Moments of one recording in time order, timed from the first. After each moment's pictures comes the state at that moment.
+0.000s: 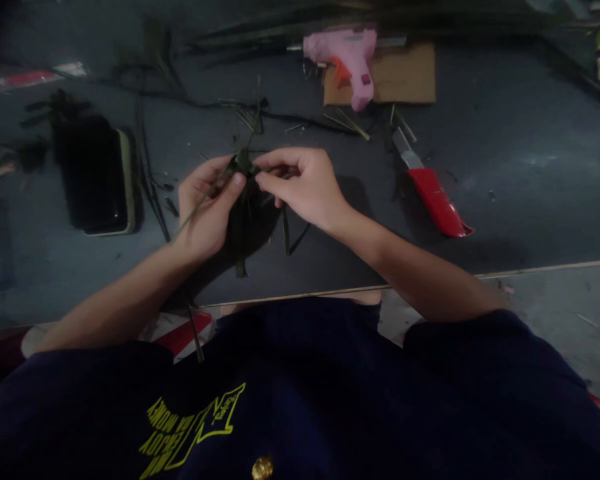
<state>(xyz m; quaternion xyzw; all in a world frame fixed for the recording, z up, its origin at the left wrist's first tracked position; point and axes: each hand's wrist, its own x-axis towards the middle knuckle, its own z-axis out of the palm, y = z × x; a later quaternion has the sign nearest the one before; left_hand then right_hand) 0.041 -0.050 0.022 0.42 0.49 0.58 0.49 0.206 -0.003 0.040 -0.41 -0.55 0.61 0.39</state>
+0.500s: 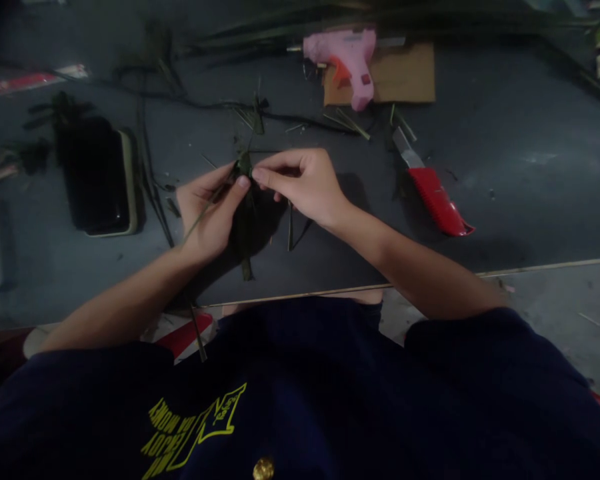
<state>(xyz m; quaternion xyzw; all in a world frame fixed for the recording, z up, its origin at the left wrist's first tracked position) 0.039 -0.053 0.021 0.51 0.50 0.56 0.43 0.210 0.000 0.032 -0.39 -0.57 0.61 0.39</state>
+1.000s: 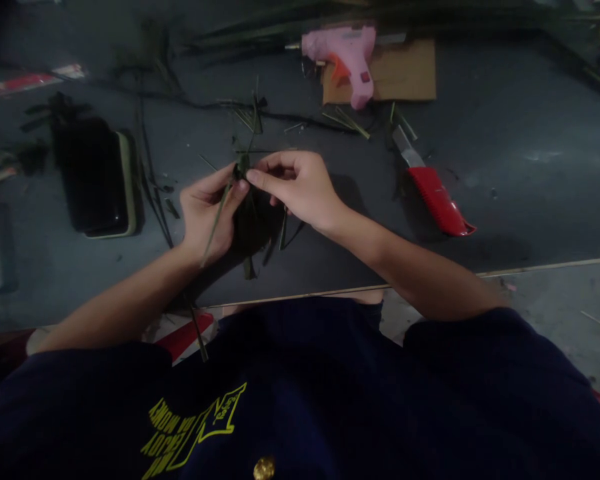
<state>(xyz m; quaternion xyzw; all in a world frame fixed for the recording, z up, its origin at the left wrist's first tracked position) 0.045 -0.054 0.014 0.45 0.48 0.60 0.45 0.203 -0.006 0.041 -0.45 -0.53 0.62 0.35</state>
